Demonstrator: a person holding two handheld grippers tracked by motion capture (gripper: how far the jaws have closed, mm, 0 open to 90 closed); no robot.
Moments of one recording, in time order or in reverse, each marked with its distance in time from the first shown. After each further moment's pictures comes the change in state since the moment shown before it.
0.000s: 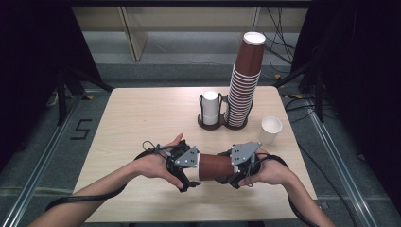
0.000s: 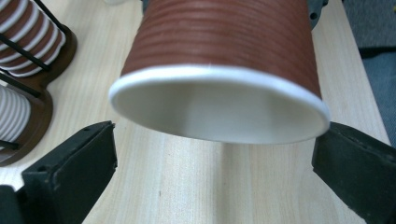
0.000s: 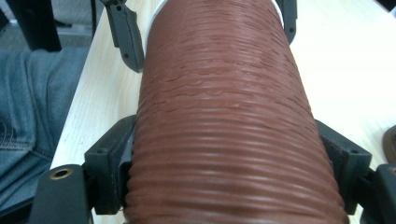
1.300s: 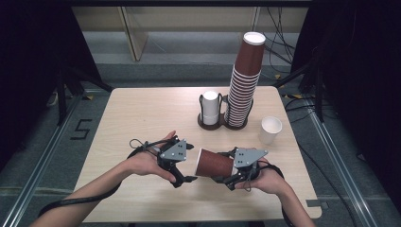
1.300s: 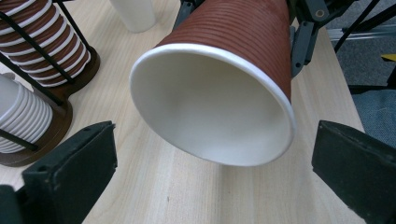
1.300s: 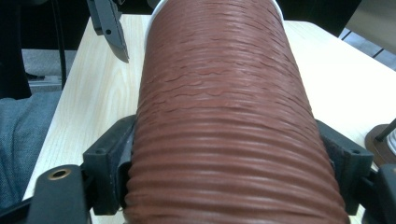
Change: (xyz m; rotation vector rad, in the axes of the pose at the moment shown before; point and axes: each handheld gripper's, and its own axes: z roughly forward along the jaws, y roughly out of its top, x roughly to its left) left arm 0.008 -0.011 -0.019 -0.130 0.004 -0.065; right arm 0.011 -0.020 0.013 -0.189 -0.120 0.085
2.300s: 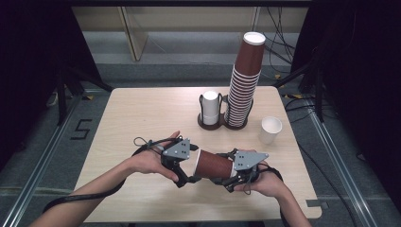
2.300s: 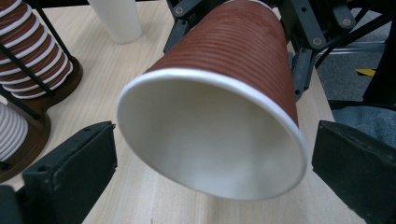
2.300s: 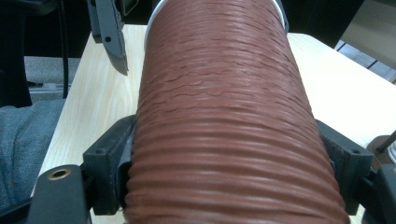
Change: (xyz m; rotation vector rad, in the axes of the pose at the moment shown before) left arm 0.001 0.008 0.009 -0.044 -0.062 -0.035; right arm 0.007 0.001 0.001 -0.040 -0.006 -0.014
